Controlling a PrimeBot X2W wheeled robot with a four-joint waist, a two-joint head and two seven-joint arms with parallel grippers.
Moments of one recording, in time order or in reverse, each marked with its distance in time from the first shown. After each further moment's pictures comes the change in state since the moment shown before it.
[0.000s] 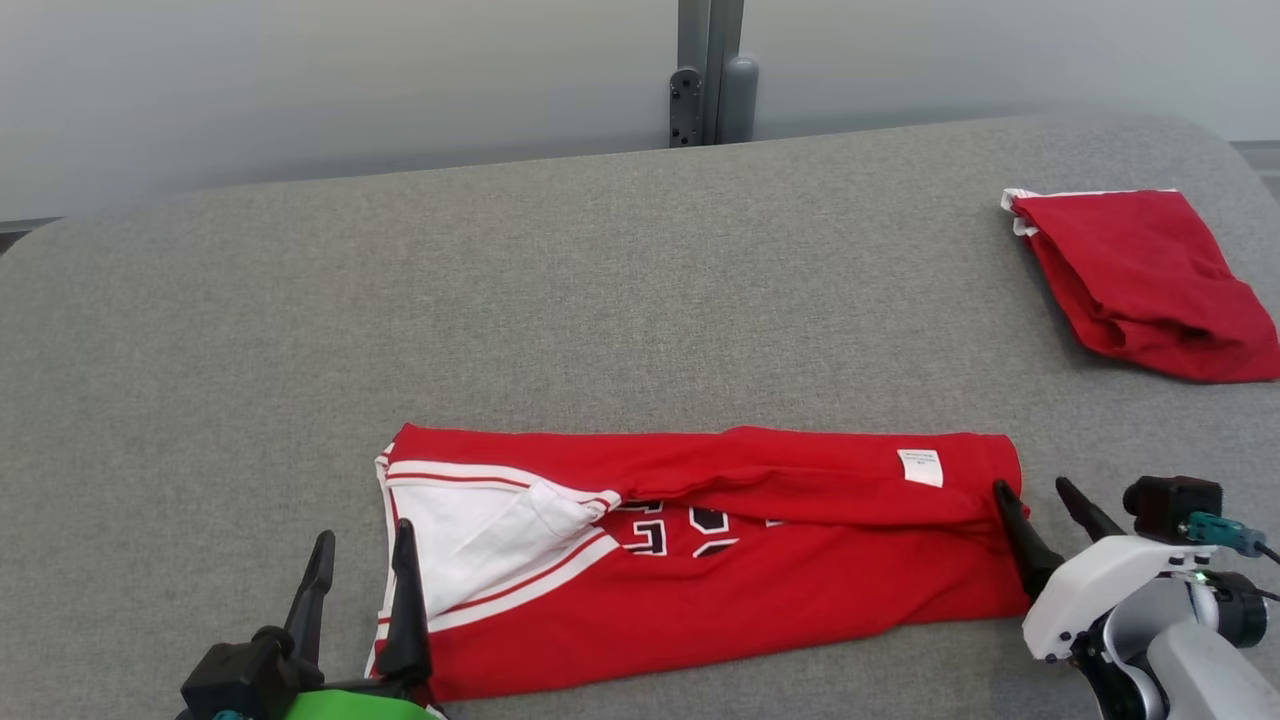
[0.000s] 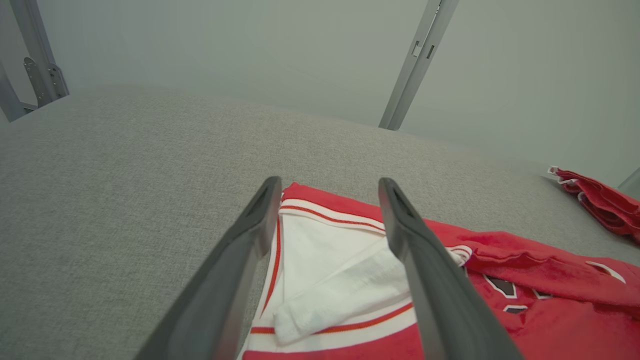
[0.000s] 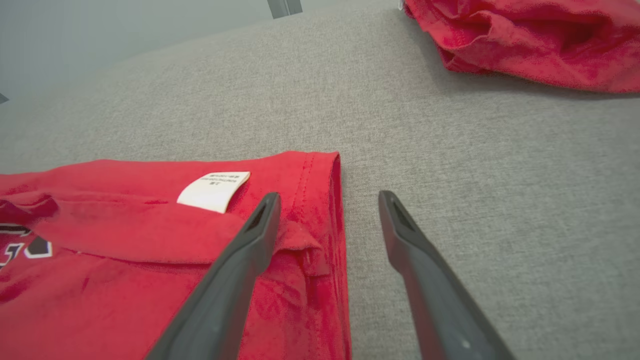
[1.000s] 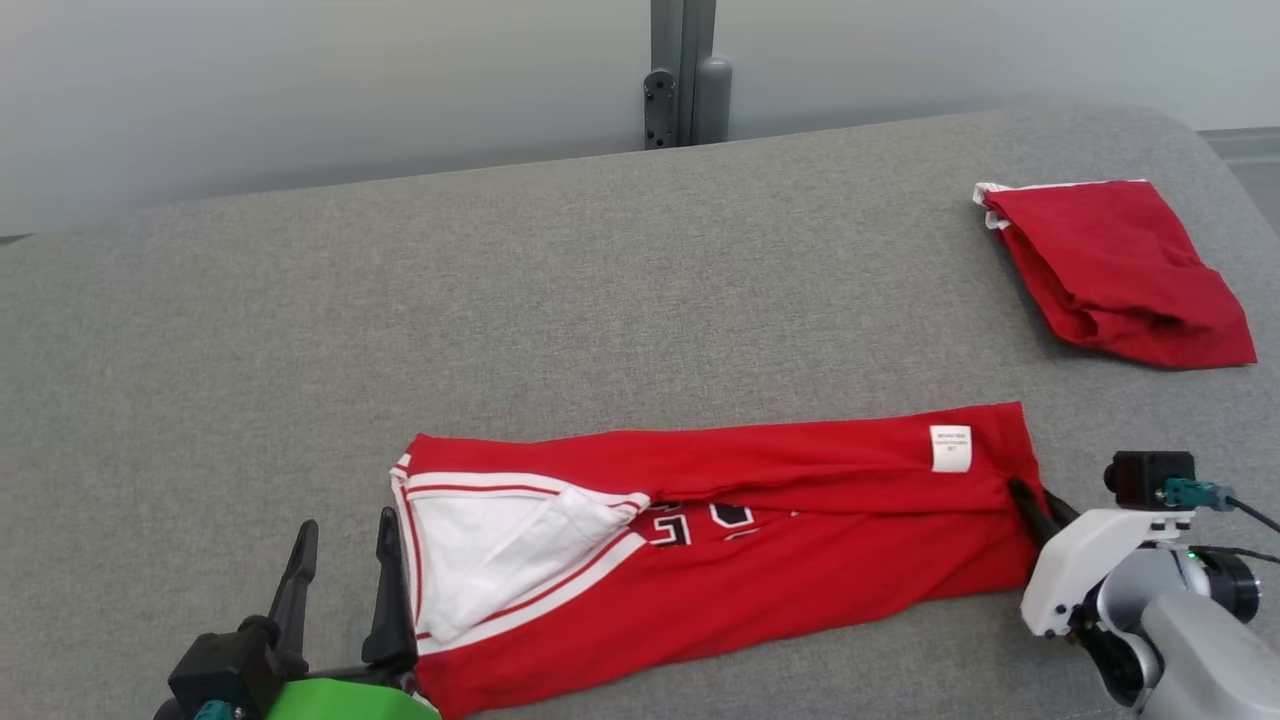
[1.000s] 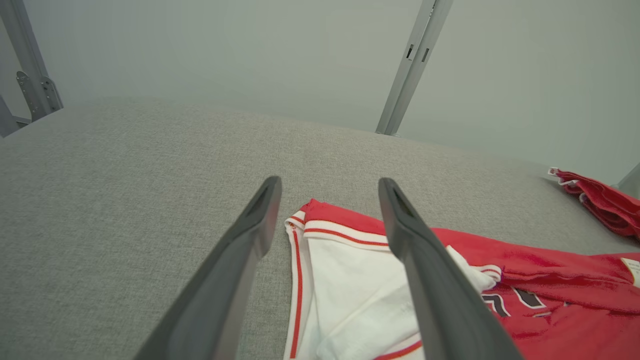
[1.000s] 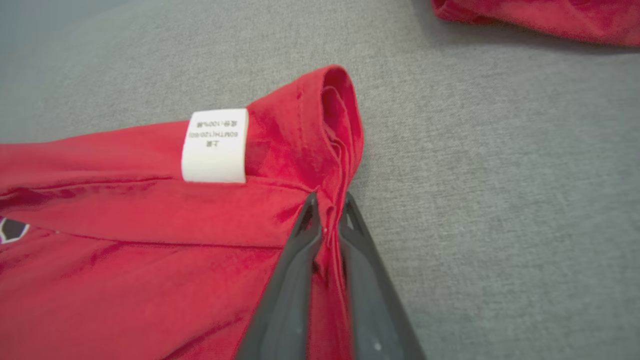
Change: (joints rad) left arm -0.023 0.011 0.009 0.017 0.002 0.009 -0.009; right arm -0.145 -0.017 0.144 0.212 0.092 0.001 0.040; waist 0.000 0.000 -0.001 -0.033
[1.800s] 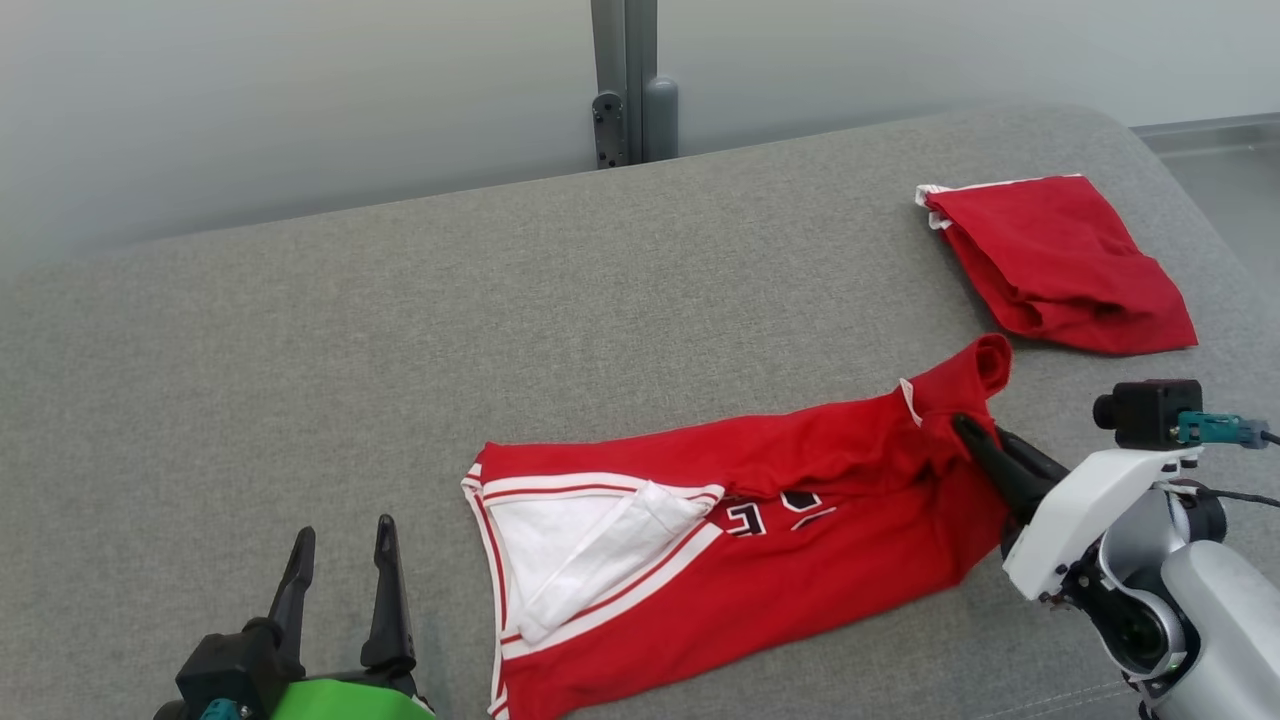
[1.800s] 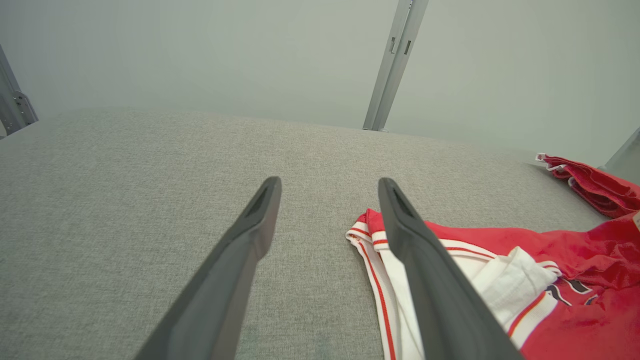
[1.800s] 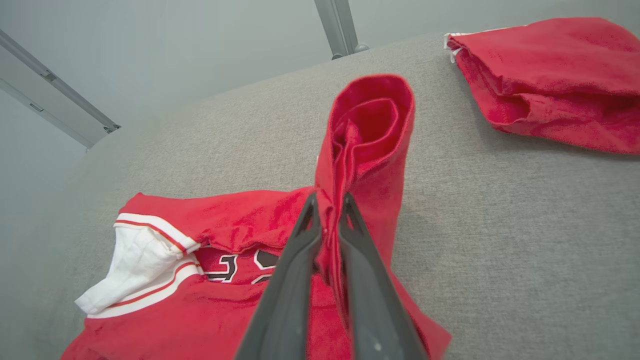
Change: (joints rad) left arm -0.013 0.009 -0.002 0.049 0.013 0.003 -0.008; right arm 0.079 -0.129 0.029 -0.497 0.198 -0.001 0.198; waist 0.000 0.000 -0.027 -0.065
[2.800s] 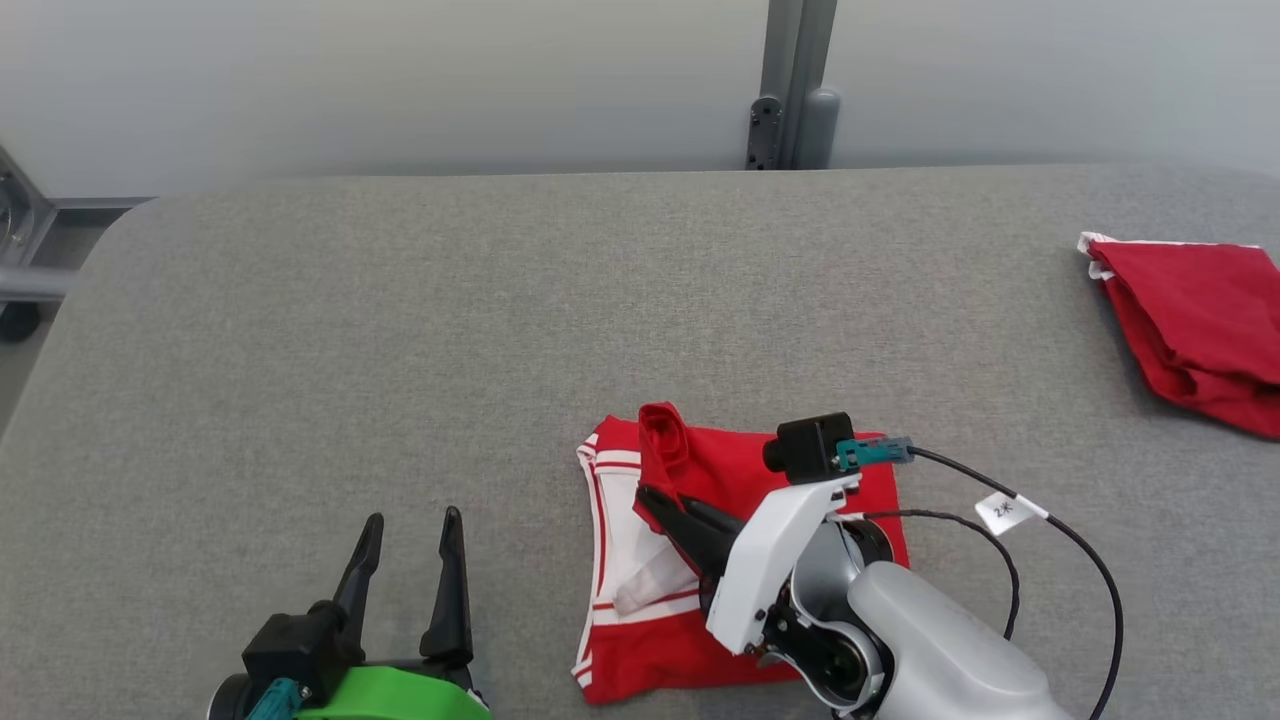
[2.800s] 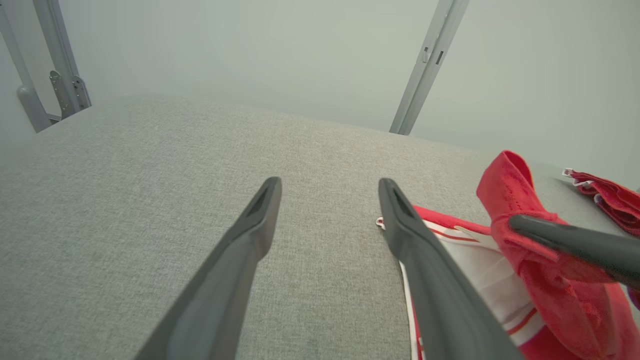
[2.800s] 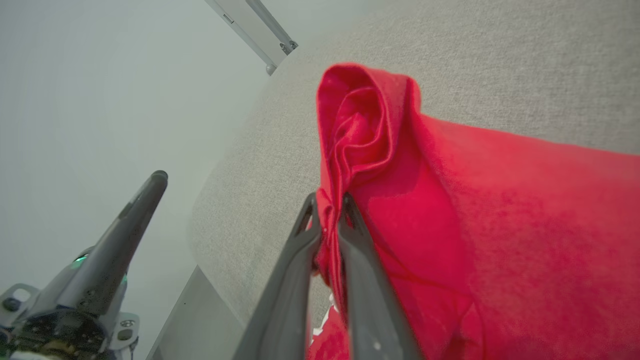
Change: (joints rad) left arm -0.046 -0.034 -0.073 0.046 0.007 -0.034 0.001; right arm -0.160 0.395 0.301 0.185 0.066 0.000 0.006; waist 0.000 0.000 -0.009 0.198
